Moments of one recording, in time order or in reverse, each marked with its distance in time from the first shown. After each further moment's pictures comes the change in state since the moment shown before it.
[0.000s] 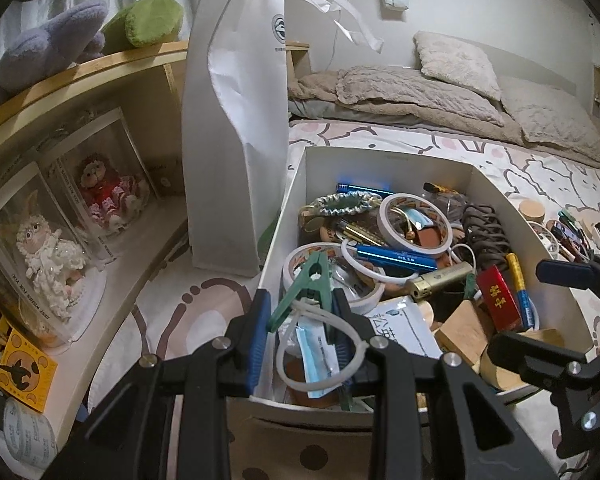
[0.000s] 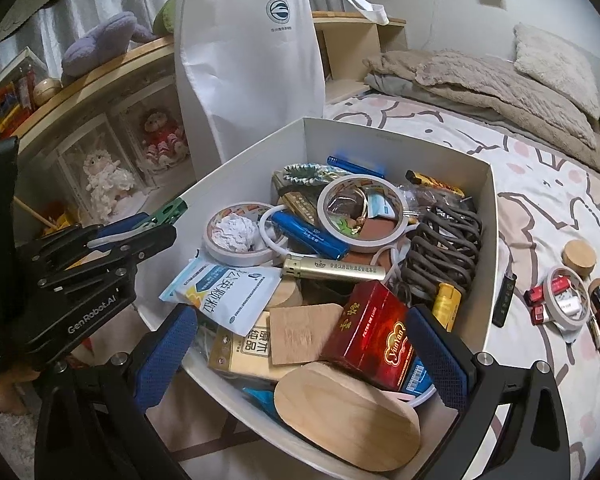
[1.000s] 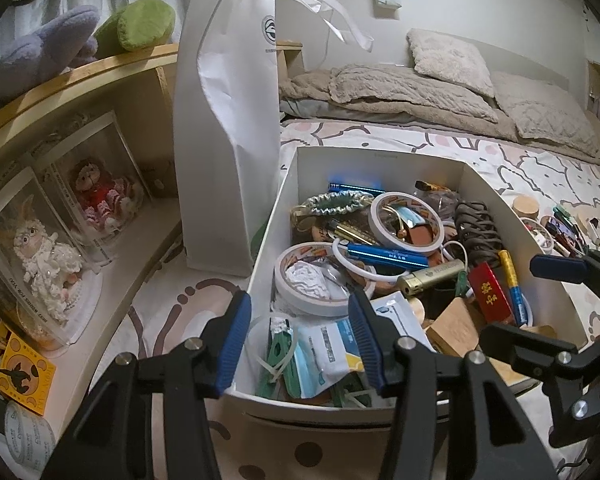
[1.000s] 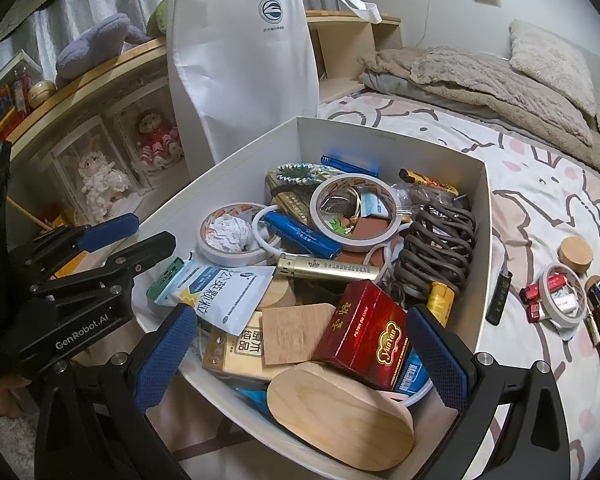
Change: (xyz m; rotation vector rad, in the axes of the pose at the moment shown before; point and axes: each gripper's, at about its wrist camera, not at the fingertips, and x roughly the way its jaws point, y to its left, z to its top) left arm -0.004 -0.005 0.001 0.014 0.000 -0.010; right arm -0.001 -0.004 0.001 0.005 0.001 -0.013
